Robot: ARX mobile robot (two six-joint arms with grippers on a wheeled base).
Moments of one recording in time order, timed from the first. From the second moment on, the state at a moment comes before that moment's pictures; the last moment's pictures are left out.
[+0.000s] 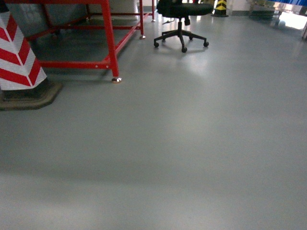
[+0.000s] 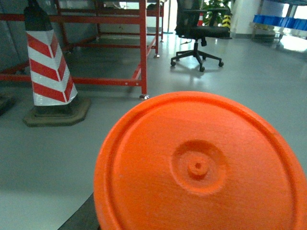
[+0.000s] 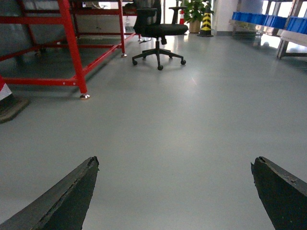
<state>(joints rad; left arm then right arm) 0.00 0.01 0.01 -0.01 0.00 -0.01 0.00 0.00 0.01 0.00 0.00 0.00</state>
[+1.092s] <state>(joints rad) 0.00 0.01 0.01 -0.01 0.00 -0.01 0.00 0.00 0.01 -0.01 0.00 0.00</state>
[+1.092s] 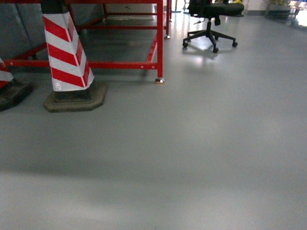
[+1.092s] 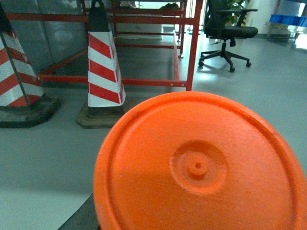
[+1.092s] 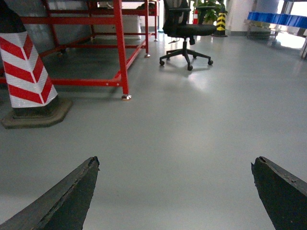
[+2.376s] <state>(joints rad) 0.00 0.01 0.01 0.00 0.00 -0.01 0.00 0.00 0.01 -0.01 0.00 0.00</state>
